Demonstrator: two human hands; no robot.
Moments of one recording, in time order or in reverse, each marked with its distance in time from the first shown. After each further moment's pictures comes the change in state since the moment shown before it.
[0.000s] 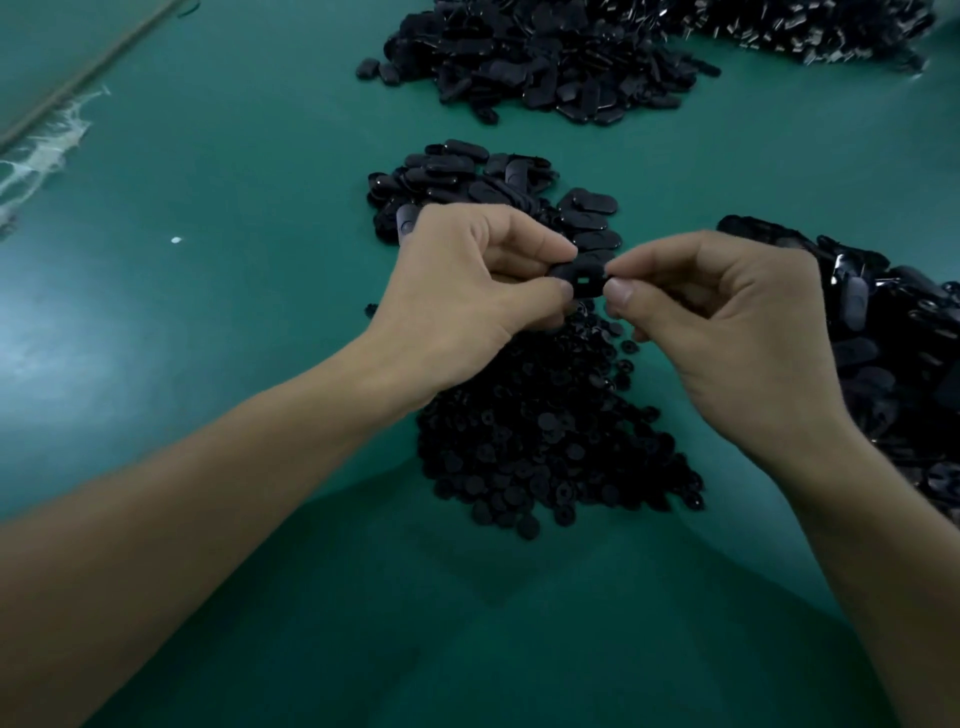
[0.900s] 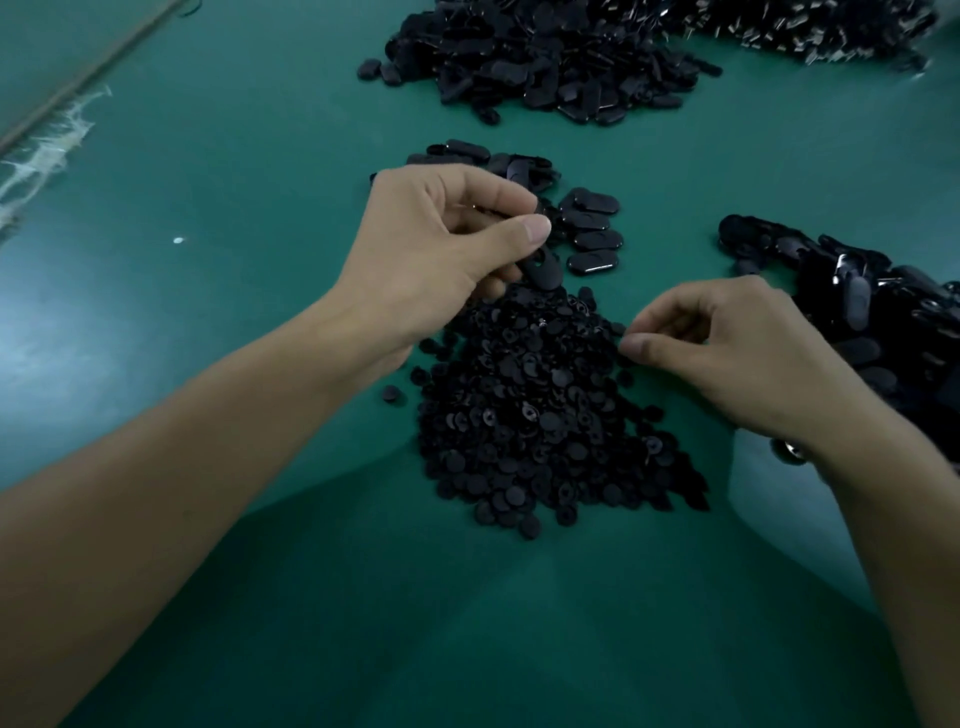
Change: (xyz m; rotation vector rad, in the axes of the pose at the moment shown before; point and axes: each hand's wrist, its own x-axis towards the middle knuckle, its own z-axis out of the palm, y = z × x) left_hand 0.014 0.004 -0.019 0.018 0.102 -0.027; right_hand 0.007 0.027 -0.026 -0.471 -0.297 0.205
